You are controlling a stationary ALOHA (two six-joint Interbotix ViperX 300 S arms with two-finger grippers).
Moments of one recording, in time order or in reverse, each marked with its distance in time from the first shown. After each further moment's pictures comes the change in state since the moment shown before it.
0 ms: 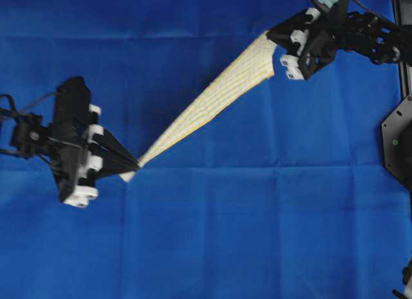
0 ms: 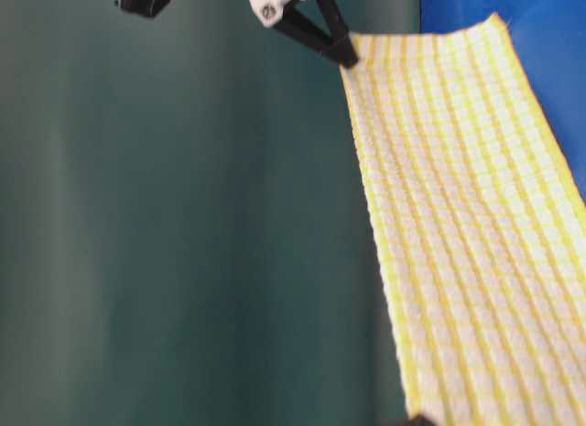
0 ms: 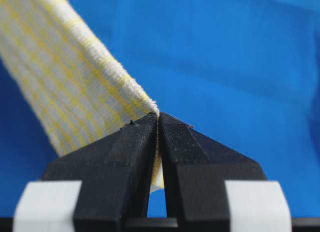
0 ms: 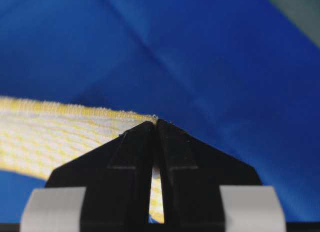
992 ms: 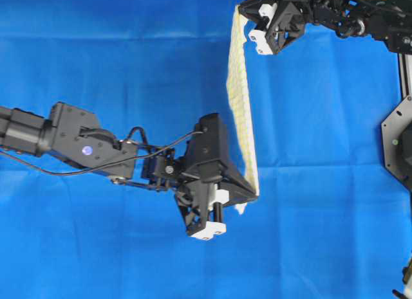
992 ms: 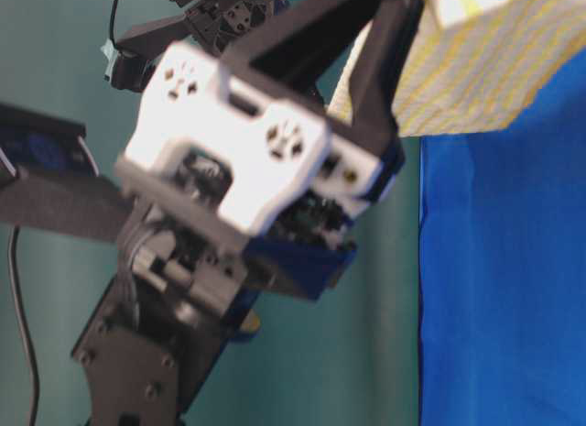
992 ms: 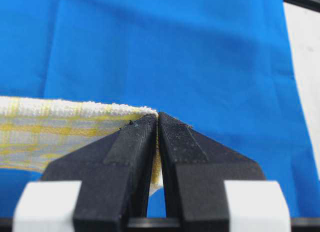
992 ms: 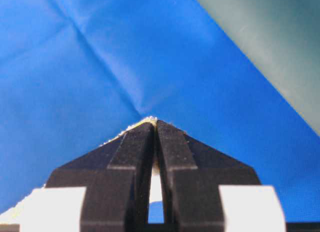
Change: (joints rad) left arm -0.026 0.509 -0.623 0.002 0.017 0.066; right arm -0.026 0.146 -0.190 -0.066 0.012 -0.003
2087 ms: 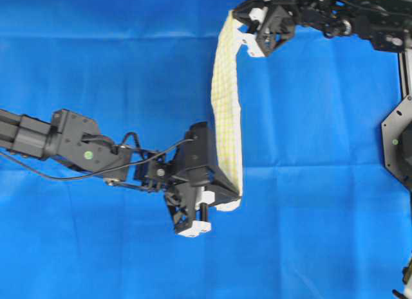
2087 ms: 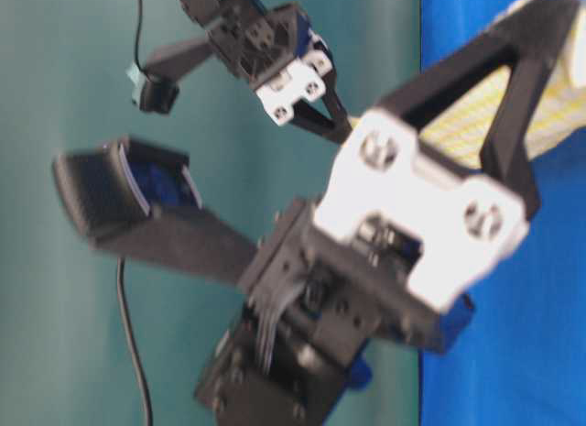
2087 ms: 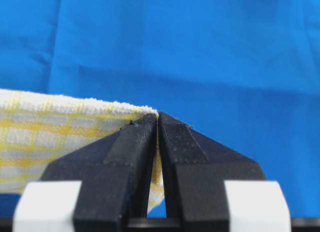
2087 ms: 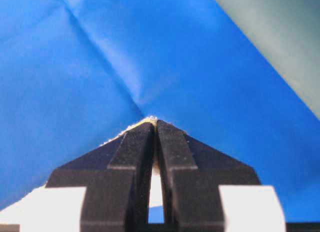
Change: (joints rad) left arm -0.003 0.018 0.143 0.000 -0.130 0.009; right arm 0.018 0.106 -0.058 -0.011 0.005 0.002
